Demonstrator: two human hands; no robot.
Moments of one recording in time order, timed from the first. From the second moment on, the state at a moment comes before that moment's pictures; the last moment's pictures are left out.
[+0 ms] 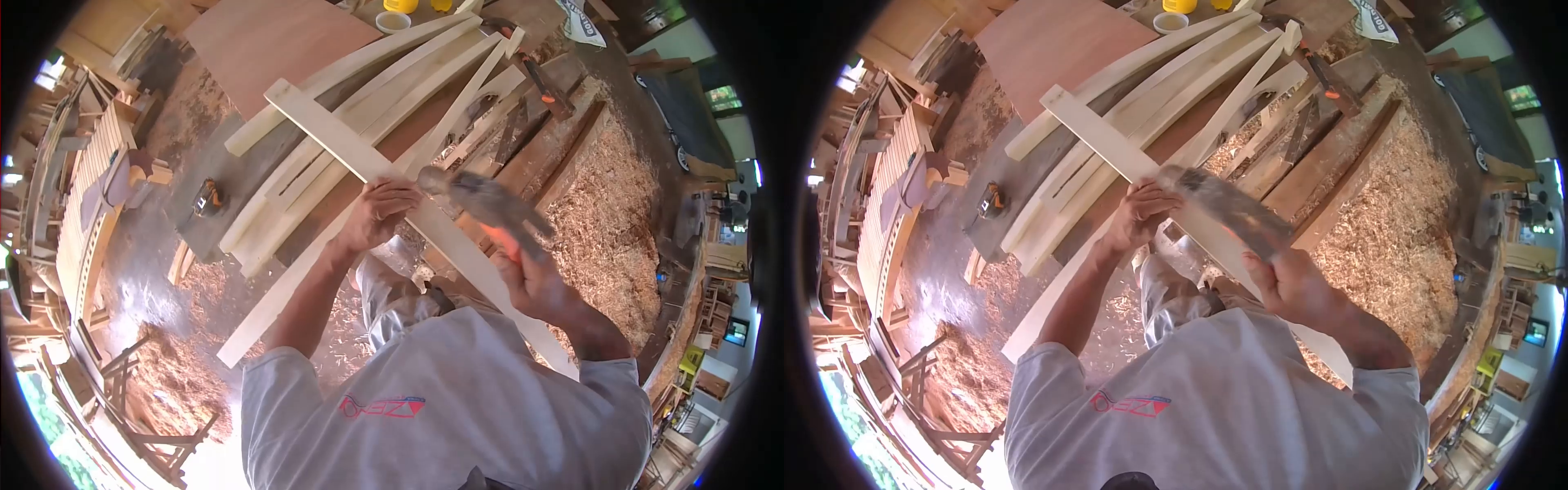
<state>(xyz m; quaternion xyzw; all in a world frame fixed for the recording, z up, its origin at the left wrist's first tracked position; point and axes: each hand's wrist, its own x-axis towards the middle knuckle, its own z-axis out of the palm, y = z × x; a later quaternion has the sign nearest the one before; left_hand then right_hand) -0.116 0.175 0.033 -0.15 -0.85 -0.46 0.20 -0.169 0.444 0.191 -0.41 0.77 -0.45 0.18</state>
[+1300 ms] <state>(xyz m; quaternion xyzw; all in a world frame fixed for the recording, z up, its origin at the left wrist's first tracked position) -0.120 0.174 0.020 -0.16 -0.84 -0.47 0.22 -0.168 0.465 0.129 -0.21 0.86 -0.38 0.26</state>
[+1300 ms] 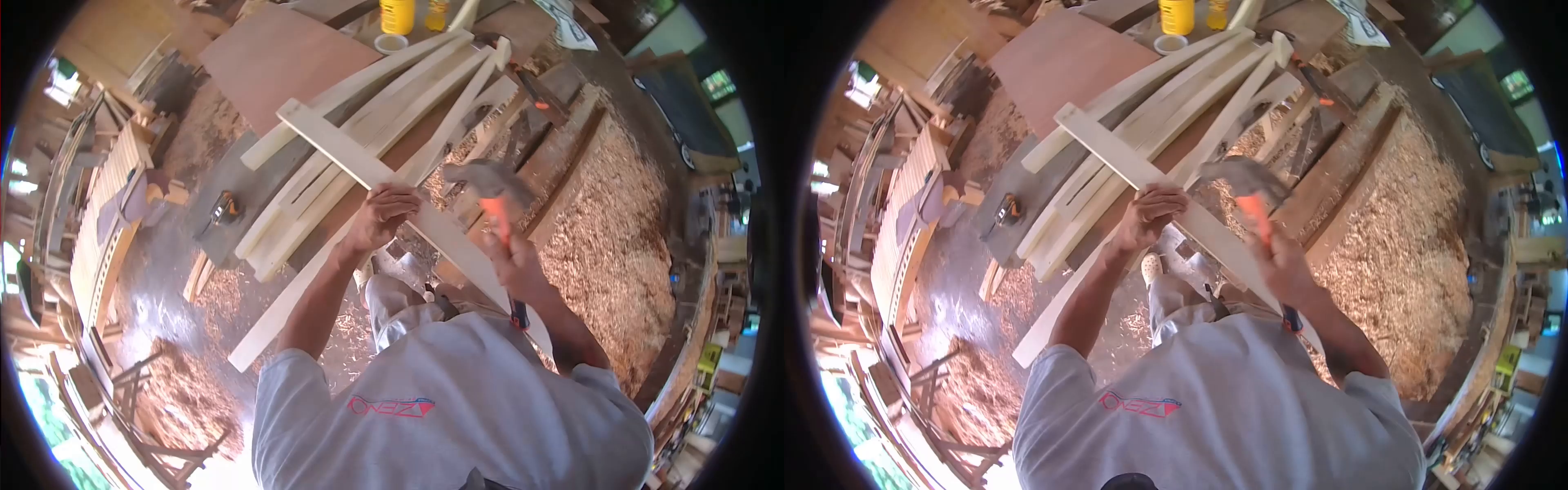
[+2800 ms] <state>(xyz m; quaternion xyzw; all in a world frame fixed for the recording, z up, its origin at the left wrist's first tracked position) -0.097 0.299 0.044 0.44 -0.82 -0.29 0.23 -0.182 0.528 0.082 -0.04 0.78 -0.43 0.46</state>
